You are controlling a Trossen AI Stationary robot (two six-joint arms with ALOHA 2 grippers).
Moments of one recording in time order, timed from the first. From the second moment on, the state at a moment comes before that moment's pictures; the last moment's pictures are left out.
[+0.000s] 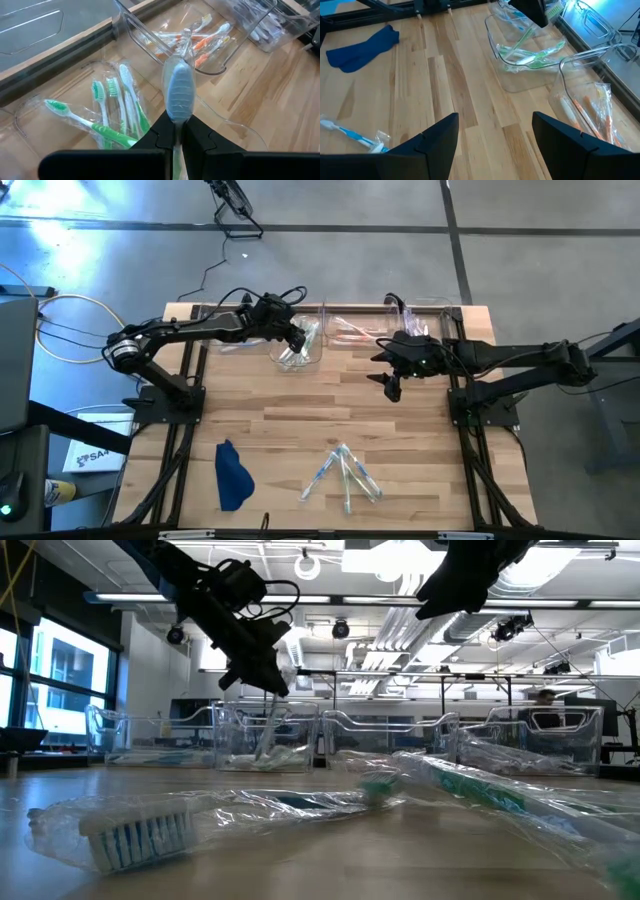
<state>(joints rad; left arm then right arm) 0.53 1.49 0.98 -0.12 0.04 -0.33 -0.06 1.07 0.90 -0.43 0.13 0.18</state>
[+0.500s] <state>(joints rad) 0.53 1.49 0.98 -0.20 0.02 -0.42 -0.06 1.07 0.90 -0.44 0.13 0.17</state>
